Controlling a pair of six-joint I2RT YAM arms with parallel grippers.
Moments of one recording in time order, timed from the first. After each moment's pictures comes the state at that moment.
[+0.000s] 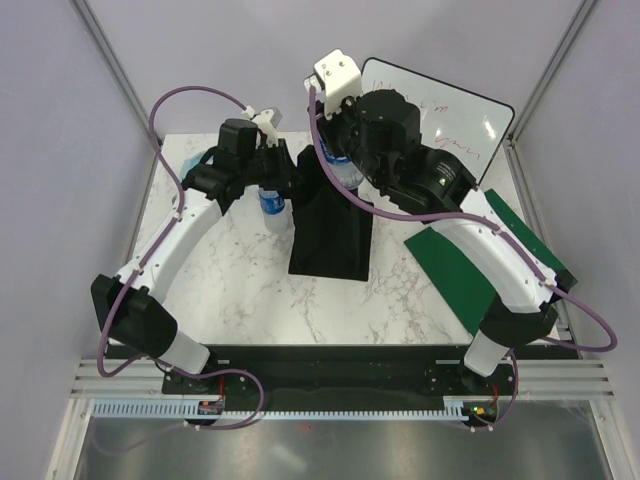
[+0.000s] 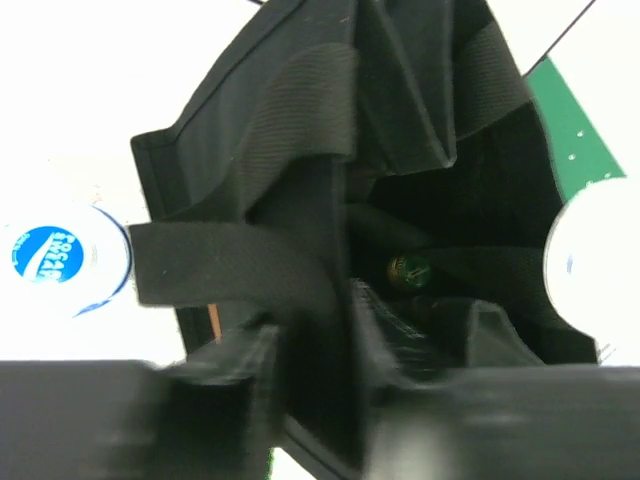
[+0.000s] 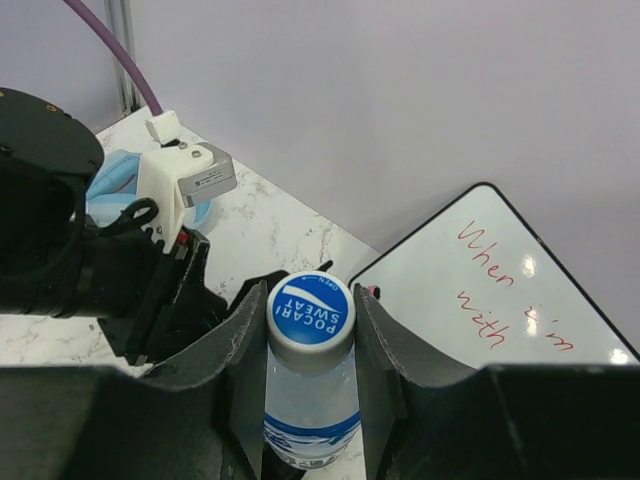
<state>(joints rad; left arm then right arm) -0.40 1.52 1.51 -0.54 0.25 -0.39 0.94 1.69 2.26 -0.65 0.46 -0.23</state>
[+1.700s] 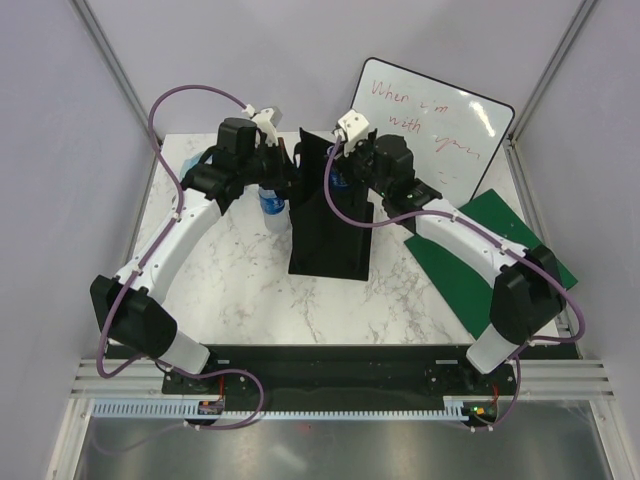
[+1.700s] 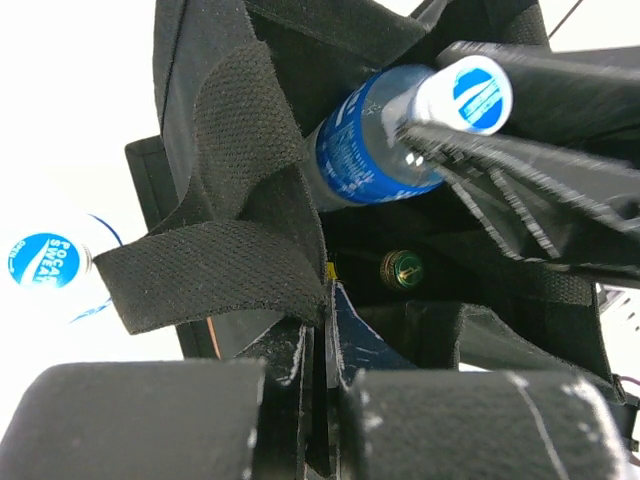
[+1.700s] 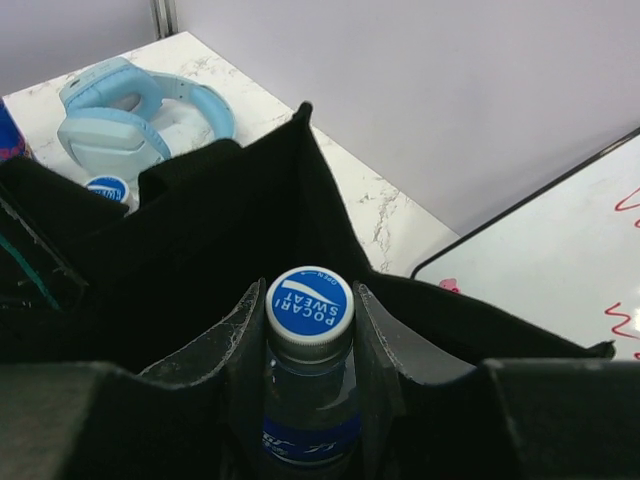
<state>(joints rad) -0.40 1.51 1.51 -0.54 0.27 -0.38 0.59 1.63 1.36 0.20 -0.09 -0.21</state>
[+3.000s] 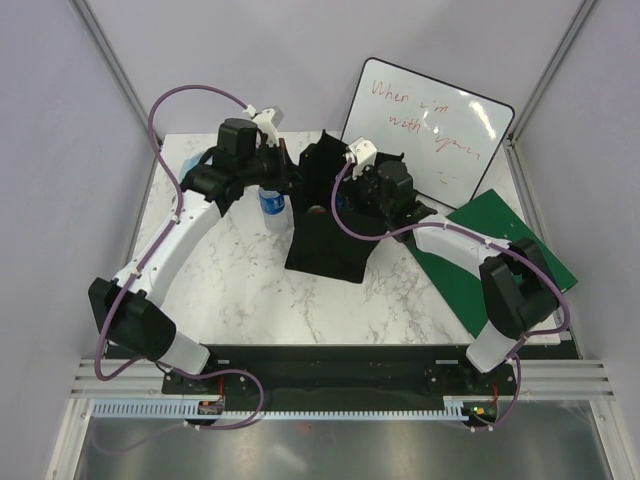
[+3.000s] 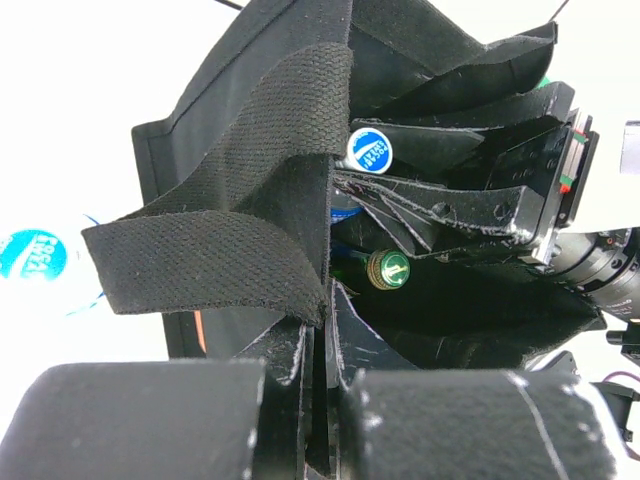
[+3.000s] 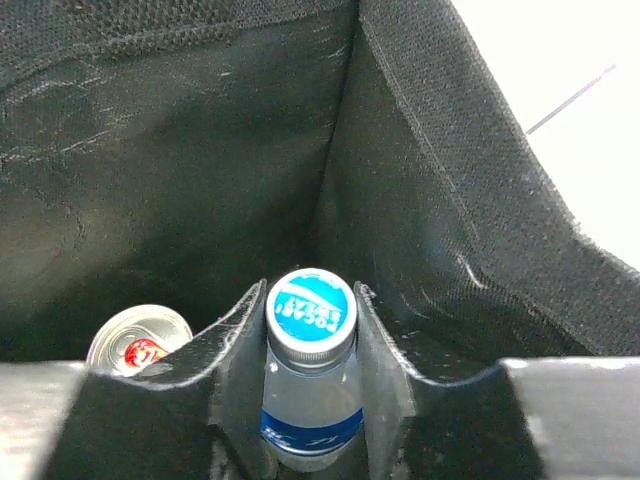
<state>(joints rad) -0.41 1.50 1.51 -0.54 0.27 -0.38 0.55 1.67 1.10 0.40 -0.13 -0.10</state>
